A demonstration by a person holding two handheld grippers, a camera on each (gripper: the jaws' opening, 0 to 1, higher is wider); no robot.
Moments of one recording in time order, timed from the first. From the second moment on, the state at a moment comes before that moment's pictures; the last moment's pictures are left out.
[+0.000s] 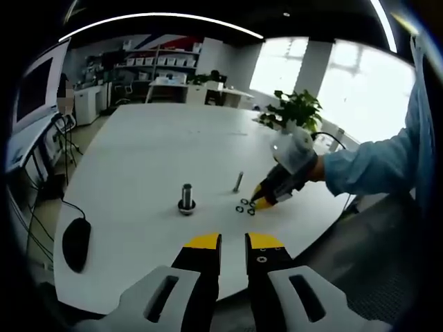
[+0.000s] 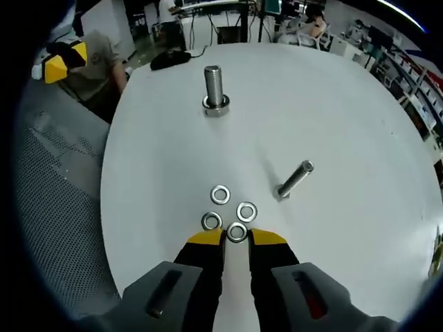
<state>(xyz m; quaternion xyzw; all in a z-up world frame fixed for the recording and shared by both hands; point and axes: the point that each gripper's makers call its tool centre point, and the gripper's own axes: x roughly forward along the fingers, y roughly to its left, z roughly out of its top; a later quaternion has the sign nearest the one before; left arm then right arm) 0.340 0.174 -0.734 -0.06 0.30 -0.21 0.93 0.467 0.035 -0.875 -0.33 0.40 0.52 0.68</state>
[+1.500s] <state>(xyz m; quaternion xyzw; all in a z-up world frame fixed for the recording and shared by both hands) 0.341 0.178 -0.733 -0.06 0.30 -0.21 0.93 0.520 0.061 -0.815 -0.31 0.33 0.48 0.76</state>
